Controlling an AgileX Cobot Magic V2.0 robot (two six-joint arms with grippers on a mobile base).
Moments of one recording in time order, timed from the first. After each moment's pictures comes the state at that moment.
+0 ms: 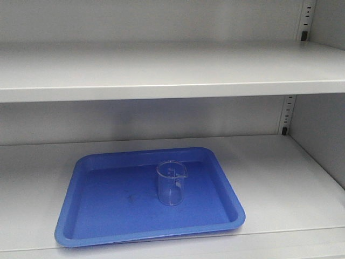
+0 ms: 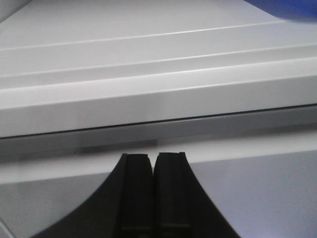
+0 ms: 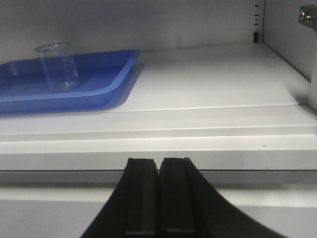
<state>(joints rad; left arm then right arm) -0.05 -0.02 0.03 0.18 0.36 -0.18 0.28 0.00 -0.07 -0.17 0.24 0.29</state>
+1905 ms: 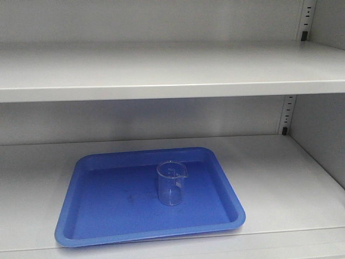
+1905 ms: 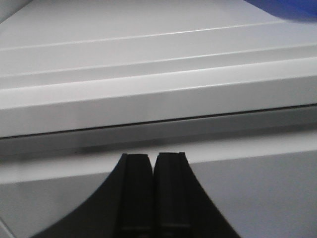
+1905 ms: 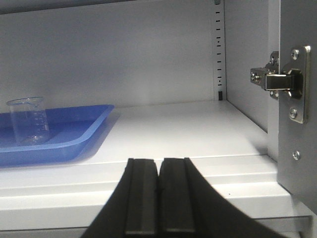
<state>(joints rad) -0.05 -0.02 0.03 0.18 0.36 -0.18 0.12 -0.01 0.03 -0.06 -0.06 0.16</state>
